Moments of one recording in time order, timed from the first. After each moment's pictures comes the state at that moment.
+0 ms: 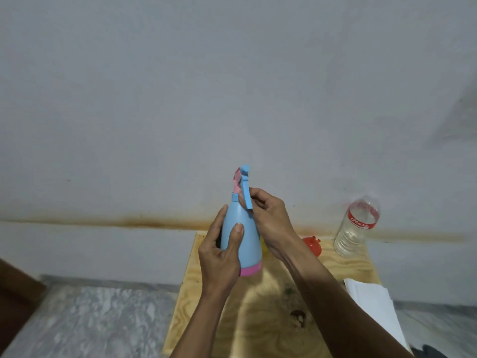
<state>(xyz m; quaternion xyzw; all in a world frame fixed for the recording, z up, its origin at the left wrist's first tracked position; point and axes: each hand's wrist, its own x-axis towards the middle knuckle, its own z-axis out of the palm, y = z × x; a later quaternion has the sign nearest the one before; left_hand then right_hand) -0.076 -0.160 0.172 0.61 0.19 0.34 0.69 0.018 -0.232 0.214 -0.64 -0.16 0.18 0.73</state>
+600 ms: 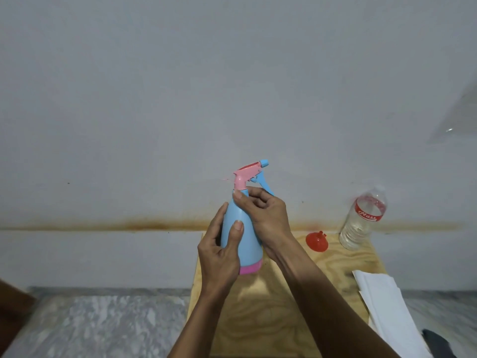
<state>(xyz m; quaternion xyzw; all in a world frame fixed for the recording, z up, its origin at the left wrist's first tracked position) -0.098 -0.101 0.165 0.63 0.17 0.32 0.68 -0.021 -0.175 0.218 -0.62 -0.10 0.13 0.76</state>
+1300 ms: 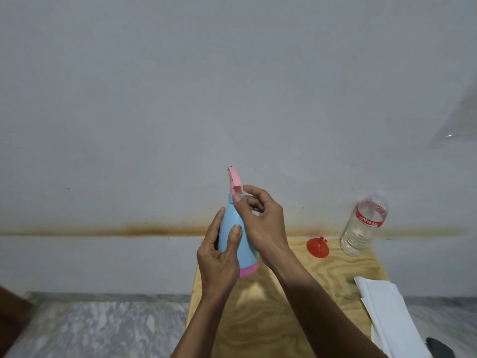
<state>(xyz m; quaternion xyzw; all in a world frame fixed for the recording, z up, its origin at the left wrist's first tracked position) -0.092 -0.100 0.163 0.64 0.19 0.33 0.67 -0.020 -0.165 0.213 -0.68 -0.10 0.03 0.72</state>
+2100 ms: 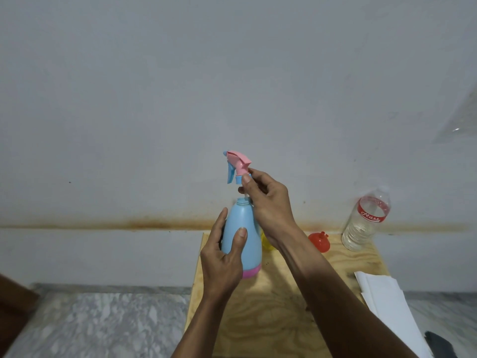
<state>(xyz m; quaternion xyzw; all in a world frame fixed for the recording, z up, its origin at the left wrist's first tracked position) -0.097 -0.103 0.152 0.67 0.18 0.30 0.66 -0.005 -0.171 0.236 -0.66 -0.12 0.09 0.74</state>
